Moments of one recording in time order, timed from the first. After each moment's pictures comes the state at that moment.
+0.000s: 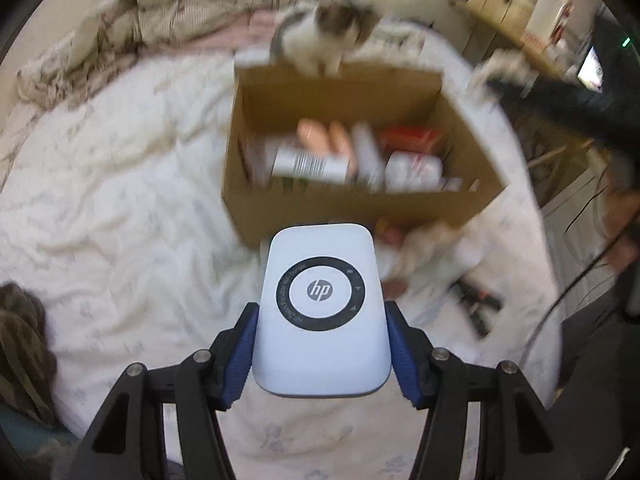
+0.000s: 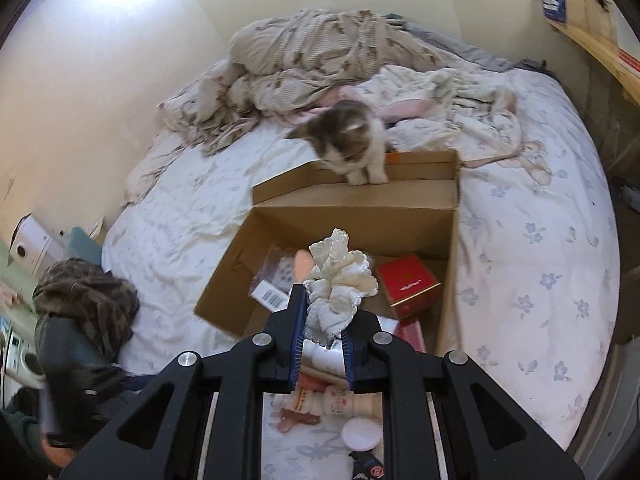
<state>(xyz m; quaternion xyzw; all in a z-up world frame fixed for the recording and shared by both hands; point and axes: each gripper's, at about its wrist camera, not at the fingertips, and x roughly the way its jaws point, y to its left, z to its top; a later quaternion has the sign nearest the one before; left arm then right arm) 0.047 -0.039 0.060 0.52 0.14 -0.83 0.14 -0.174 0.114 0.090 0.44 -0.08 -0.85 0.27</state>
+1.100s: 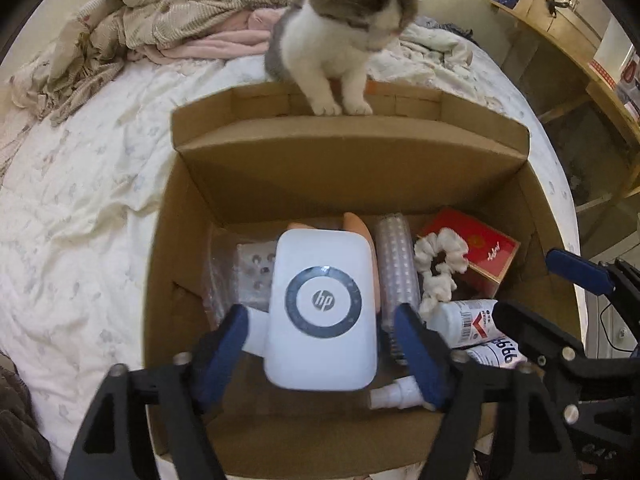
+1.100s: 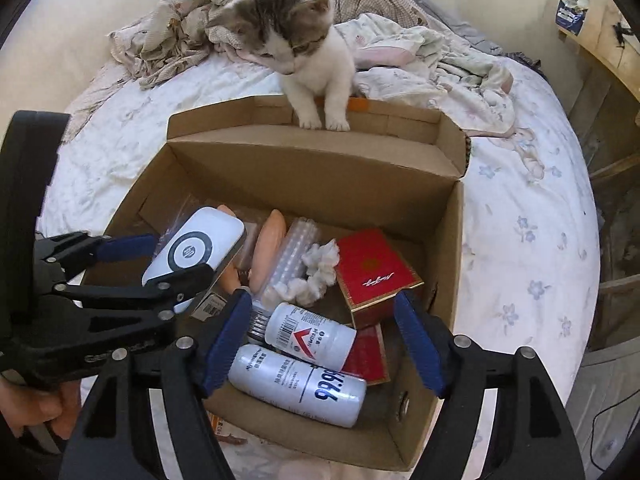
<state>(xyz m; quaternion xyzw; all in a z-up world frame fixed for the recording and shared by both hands) -0.108 -0.106 0.007 0.53 0.14 -0.82 0.18 -0.208 0.073 0.026 0.50 0.05 -0.84 0.19</state>
